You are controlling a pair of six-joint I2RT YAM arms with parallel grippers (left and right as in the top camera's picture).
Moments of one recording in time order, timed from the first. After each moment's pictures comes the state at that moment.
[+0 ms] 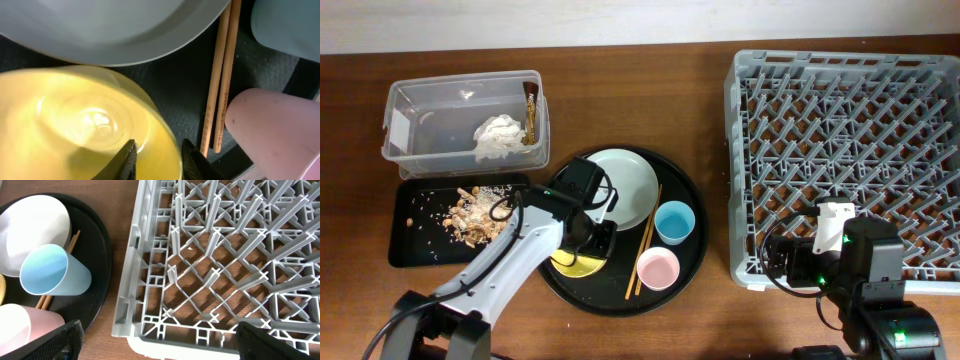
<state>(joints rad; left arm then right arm) -0.42 1.56 0.98 -0.84 0.23 -0.17 0.03 0.67 0.77 -0.94 -0.11 0.08</state>
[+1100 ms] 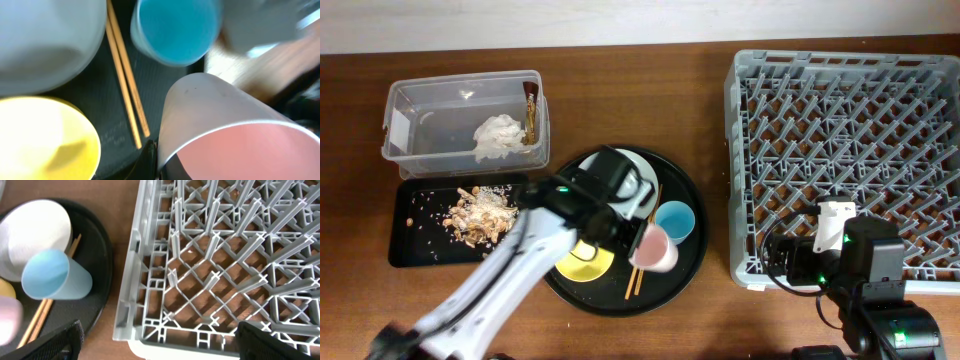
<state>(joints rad) -0.57 1.50 1.19 -1.00 0.33 -0.14 0.03 0.67 0.77 -0.92 -0.10 0.10</state>
